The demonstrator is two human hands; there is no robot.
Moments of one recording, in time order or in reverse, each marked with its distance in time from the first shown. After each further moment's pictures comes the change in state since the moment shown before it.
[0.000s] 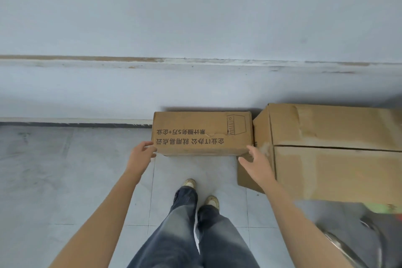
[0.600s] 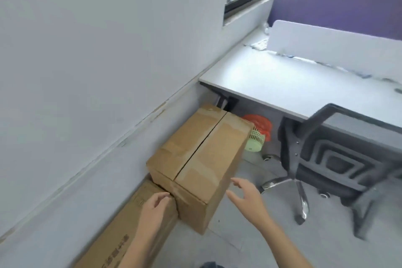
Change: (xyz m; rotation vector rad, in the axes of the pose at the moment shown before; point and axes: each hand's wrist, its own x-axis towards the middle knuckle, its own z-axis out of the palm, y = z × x) left_hand -0.134 0.091 0.126 0.383 -0.772 0.633; right_hand -0.229 0.050 -0.032 0.403 0.839 0.254
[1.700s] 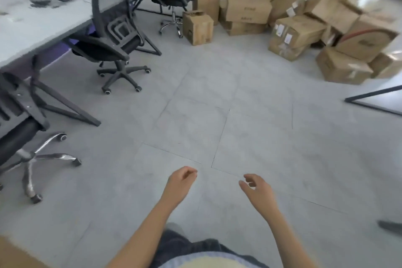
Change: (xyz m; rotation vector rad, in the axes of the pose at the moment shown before) left_hand -0.476 -0.202 0.122 0.909 -1.780 0.565; right_hand -0.697 0.054 0.207 0.613 1.320 1.387
